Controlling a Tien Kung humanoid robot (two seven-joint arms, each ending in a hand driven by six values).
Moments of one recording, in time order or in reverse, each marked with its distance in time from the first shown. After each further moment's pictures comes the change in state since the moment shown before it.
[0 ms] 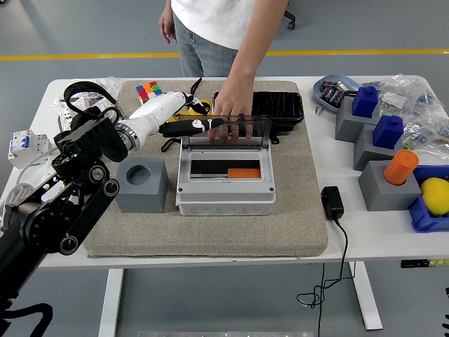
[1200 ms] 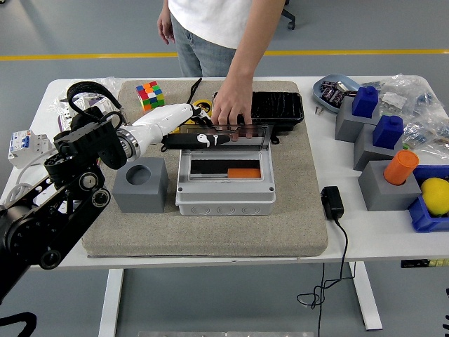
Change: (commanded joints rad) left arm 0.024 0.064 0.053 -0.185 -0.071 -0.116 0.134; right arm -0.001 -0.003 -0.007 0.000 0.008 0.000 -0.002
